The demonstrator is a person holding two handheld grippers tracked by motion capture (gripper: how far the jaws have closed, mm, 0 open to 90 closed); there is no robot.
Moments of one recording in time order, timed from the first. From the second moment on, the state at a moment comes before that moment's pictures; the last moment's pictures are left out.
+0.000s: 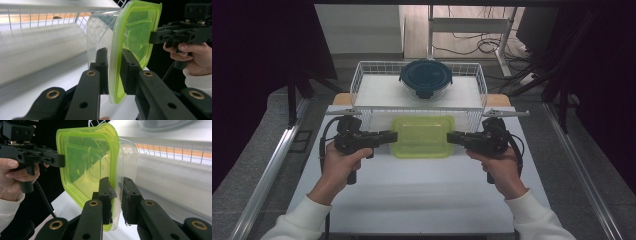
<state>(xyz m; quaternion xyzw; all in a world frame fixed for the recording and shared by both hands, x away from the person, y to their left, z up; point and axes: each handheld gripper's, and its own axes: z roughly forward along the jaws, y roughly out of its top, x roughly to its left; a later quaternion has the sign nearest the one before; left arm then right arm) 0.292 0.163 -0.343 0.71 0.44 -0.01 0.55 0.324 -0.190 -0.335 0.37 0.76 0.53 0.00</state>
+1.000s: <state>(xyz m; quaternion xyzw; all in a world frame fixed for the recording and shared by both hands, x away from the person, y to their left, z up) 0.326 0.167 -0.292 0.71 0.43 0.01 0.55 0.349 -0.186 -0.286 0.36 0.75 0.55 0.02</state>
